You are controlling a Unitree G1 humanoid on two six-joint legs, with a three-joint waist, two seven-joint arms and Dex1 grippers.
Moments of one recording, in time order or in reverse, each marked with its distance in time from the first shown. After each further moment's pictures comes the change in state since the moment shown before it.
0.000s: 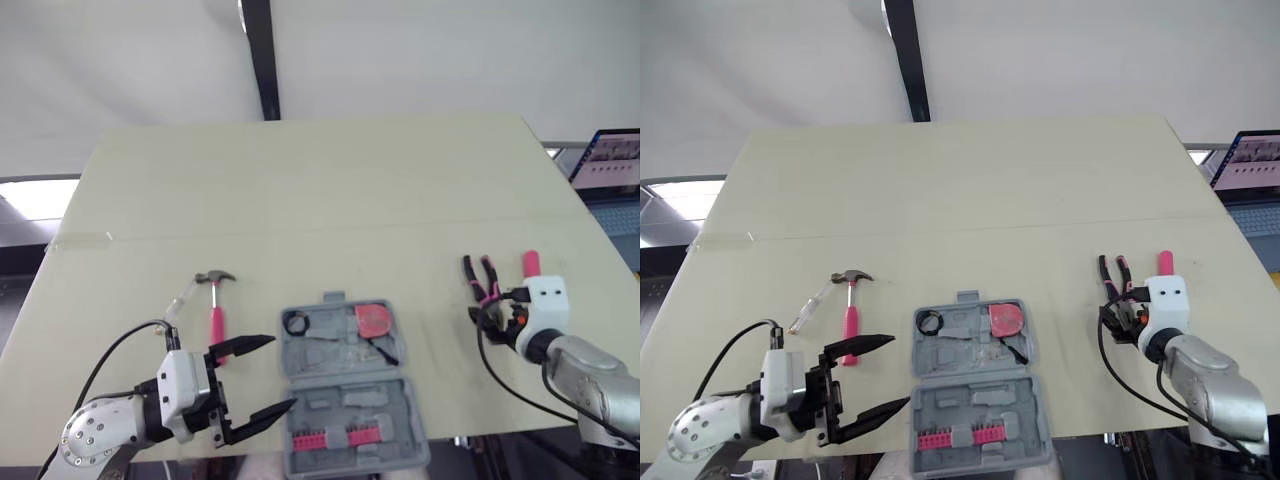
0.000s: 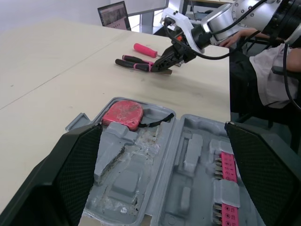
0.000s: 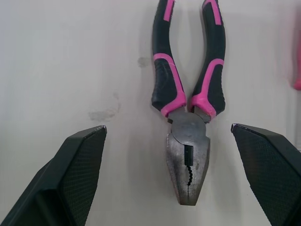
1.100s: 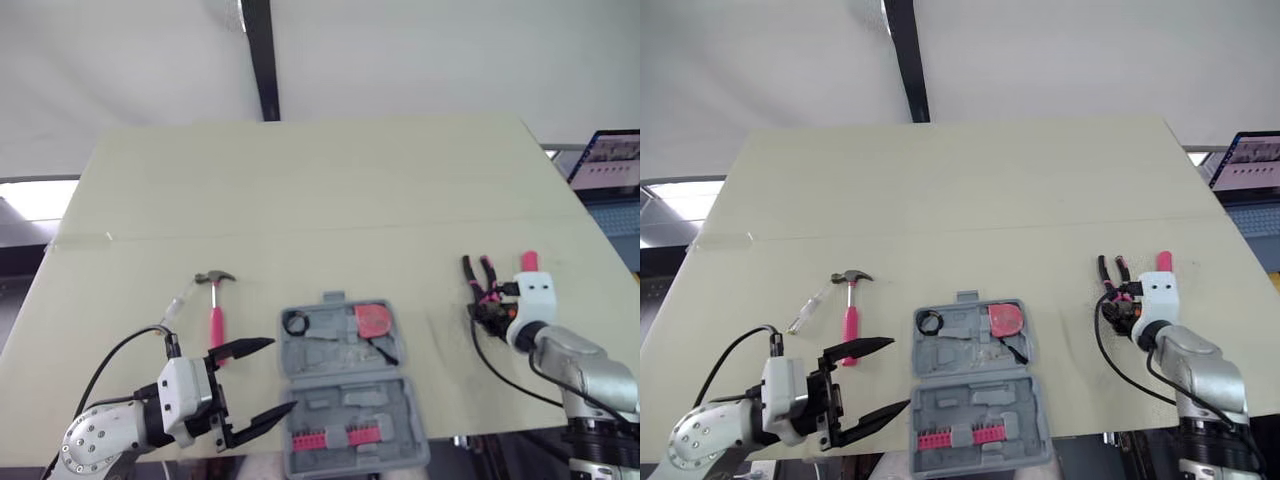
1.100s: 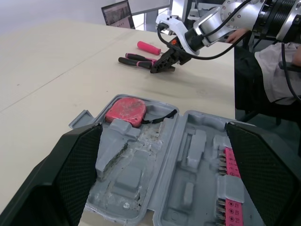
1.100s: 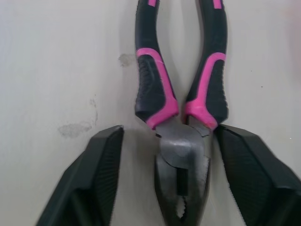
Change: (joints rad) left arm 0.025 -0.015 -0.019 0.031 0.041 -0.060 0.010; right arm -0.095 0.000 0.036 0.201 -0.026 -0.072 0.017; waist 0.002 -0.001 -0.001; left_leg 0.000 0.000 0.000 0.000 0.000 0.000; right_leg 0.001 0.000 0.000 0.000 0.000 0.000
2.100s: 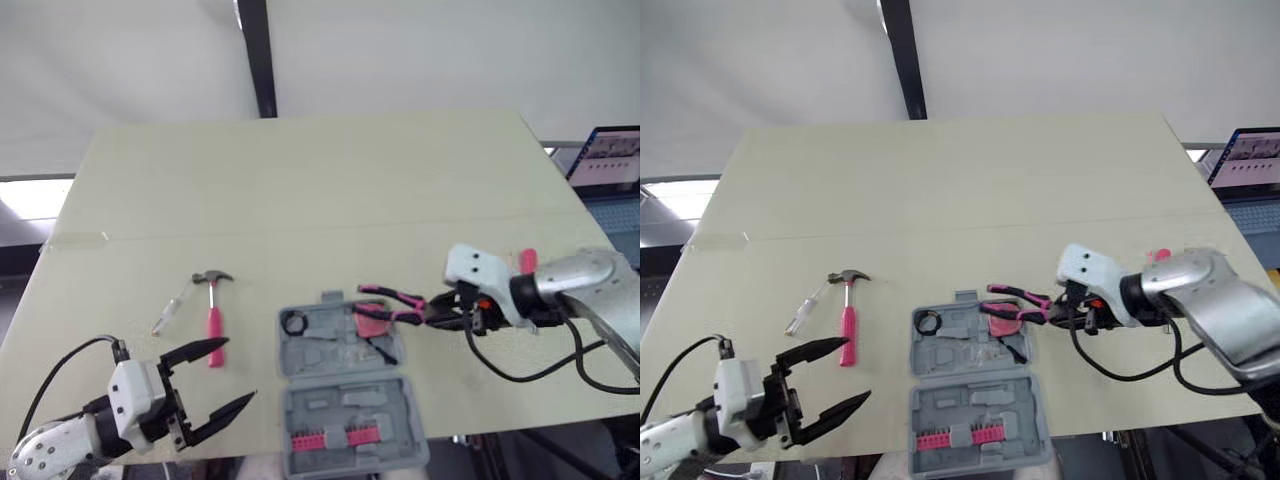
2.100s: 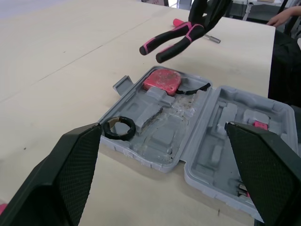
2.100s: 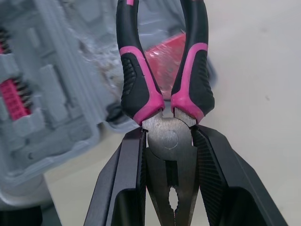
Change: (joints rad) left arm 0.140 -0.007 0.217 0.048 -0.056 -0.041 -0.039; right arm -0.458 -0.577 0.622 -0.479 0.100 0.145 0.815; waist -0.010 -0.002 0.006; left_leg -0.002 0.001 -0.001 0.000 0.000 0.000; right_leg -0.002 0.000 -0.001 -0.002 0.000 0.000
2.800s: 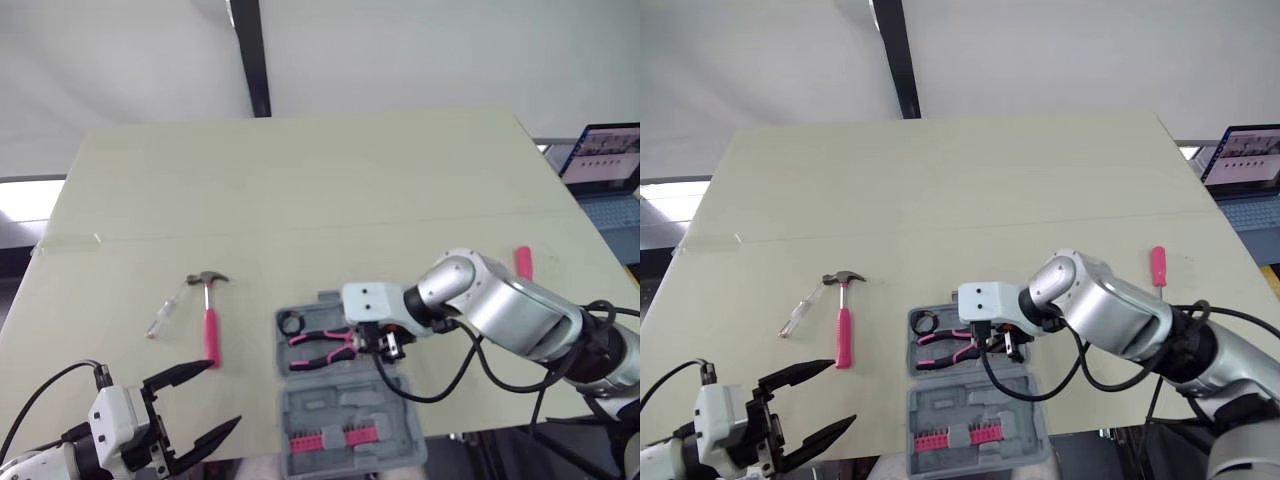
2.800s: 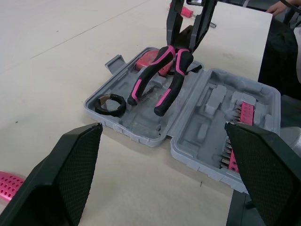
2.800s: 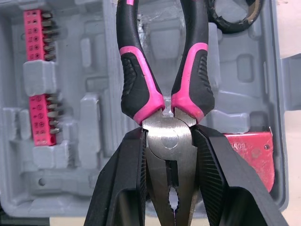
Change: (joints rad) left arm 0.106 -0.011 0.051 -0.002 0.008 -0.033 -0.047; right arm -0.278 0.311 0.450 0.022 -0.206 0.122 -0.023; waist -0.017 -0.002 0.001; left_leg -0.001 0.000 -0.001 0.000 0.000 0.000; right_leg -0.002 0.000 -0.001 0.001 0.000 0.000
